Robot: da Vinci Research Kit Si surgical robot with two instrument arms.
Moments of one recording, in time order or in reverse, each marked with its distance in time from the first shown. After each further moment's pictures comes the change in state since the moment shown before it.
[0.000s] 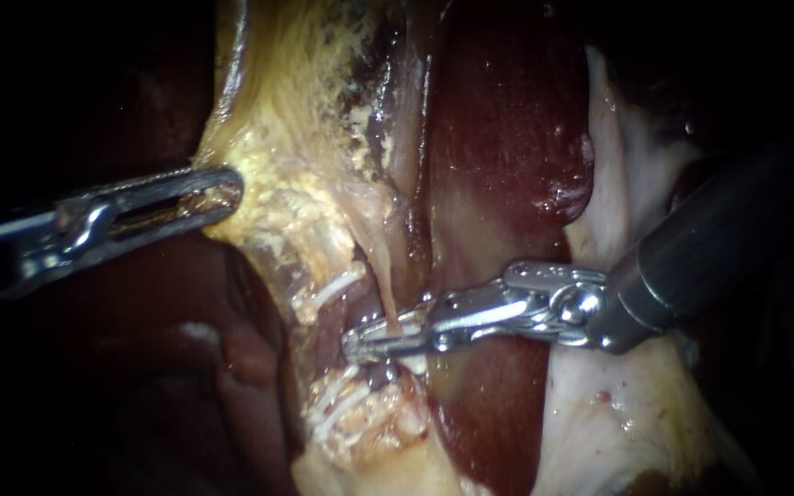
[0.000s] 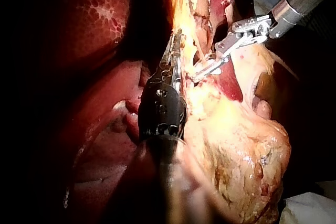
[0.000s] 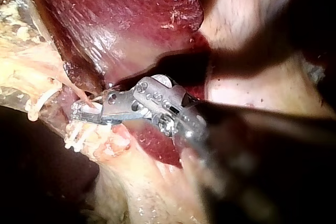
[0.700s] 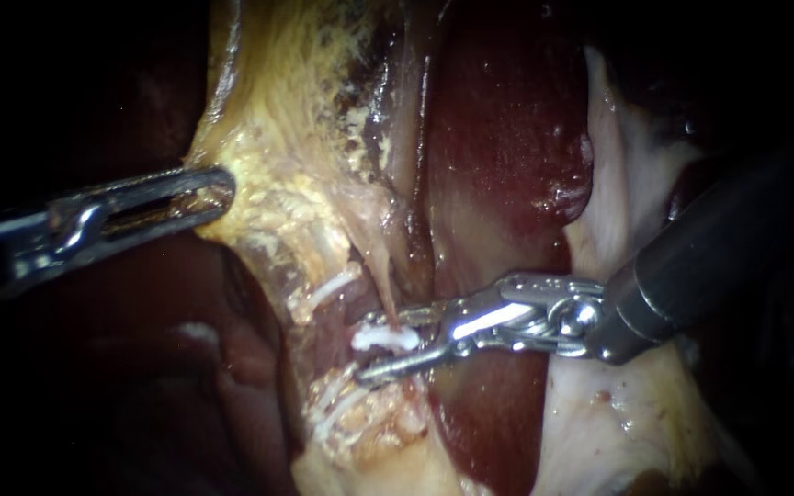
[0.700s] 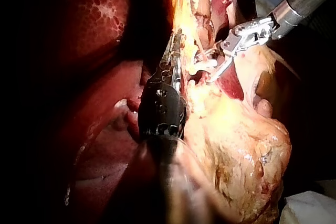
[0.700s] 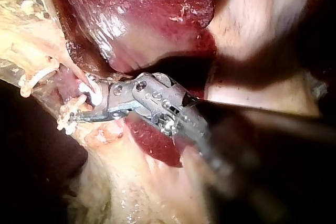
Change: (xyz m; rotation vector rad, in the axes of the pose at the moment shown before) right arm 0.000 0.000 0.000 -0.159 0.073 -0.187; left arm 0.000 0.000 -0.001 -0.001 0.000 -0.005
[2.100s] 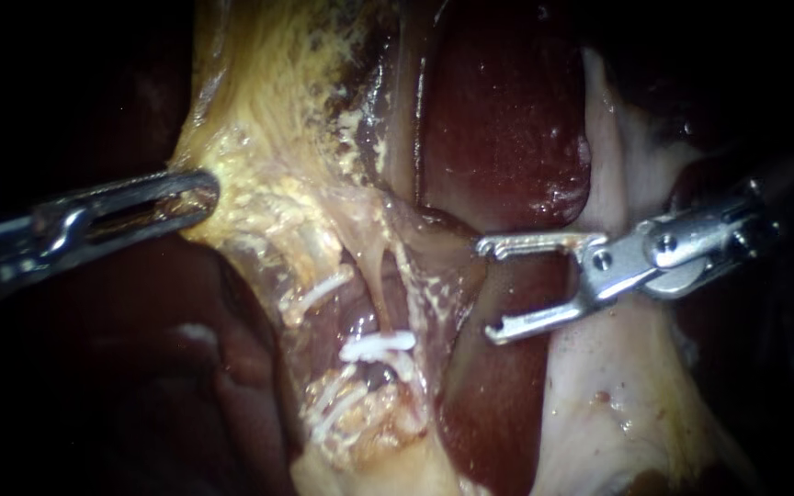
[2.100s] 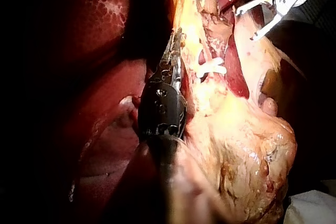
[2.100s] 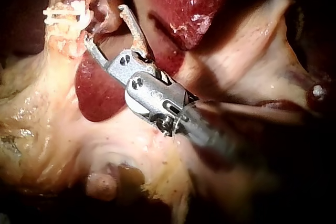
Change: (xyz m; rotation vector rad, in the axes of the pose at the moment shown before) right arm 0.006 -0.003 -0.017 -0.027 0.082 -0.586; left arm 0.001 0.001 0.000 -0.011 -0.003 -0.001
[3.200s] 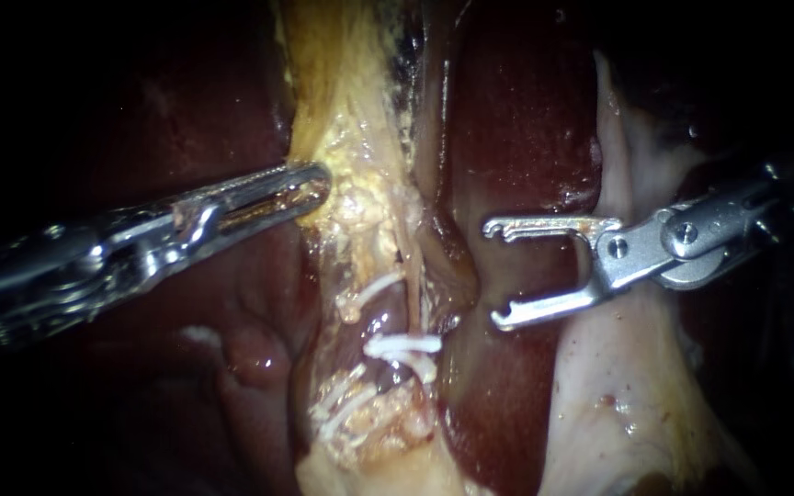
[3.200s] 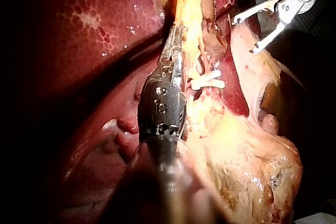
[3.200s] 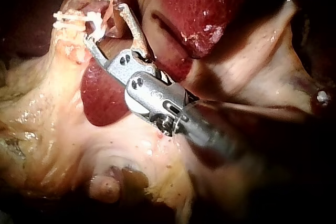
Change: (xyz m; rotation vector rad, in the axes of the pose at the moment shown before) right arm 0.000 0.000 0.001 -0.003 0.002 0.003; left arm 0.005 0.000 0.013 0.000 0.063 0.013
